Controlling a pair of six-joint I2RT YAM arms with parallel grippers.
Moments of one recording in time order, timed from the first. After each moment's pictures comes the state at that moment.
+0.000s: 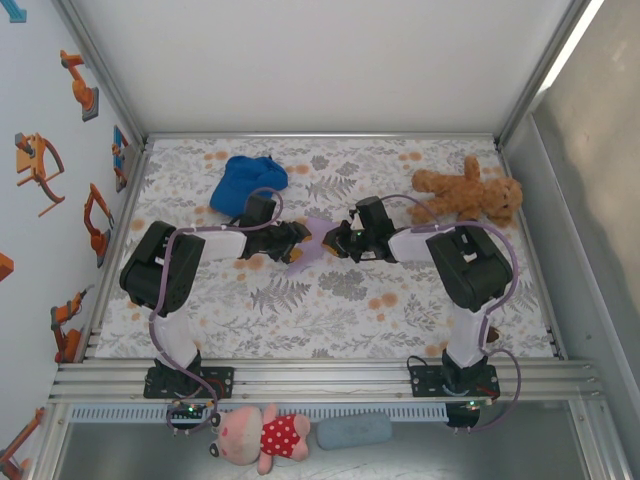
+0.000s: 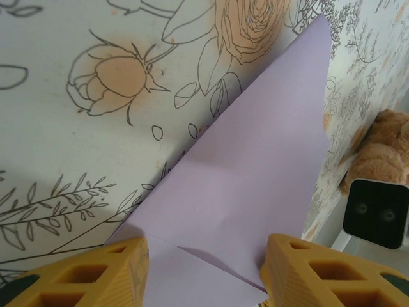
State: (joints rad) left arm -0.52 1.85 0.93 0.04 0.49 -1.24; right arm 0.53 1.90 0.93 0.21 -0.59 1.13
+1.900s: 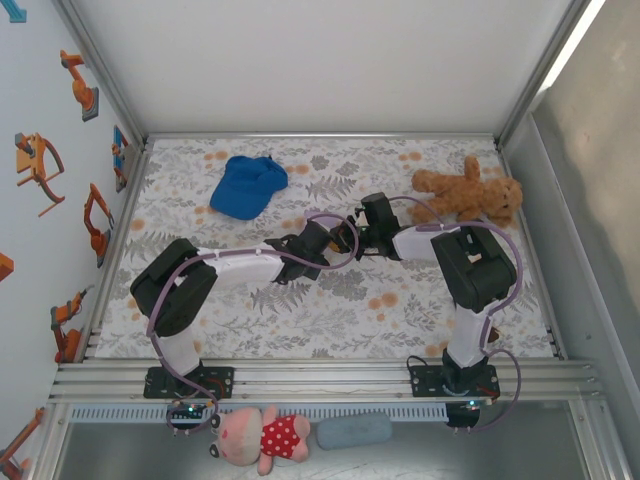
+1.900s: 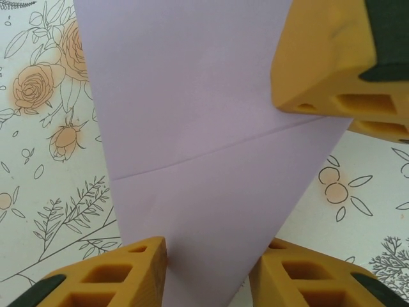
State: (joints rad) left arm -0.93 1.79 1.02 -0.28 -0.37 -0.27; right arm 0.50 1.88 0.93 0.22 -0.64 1.27
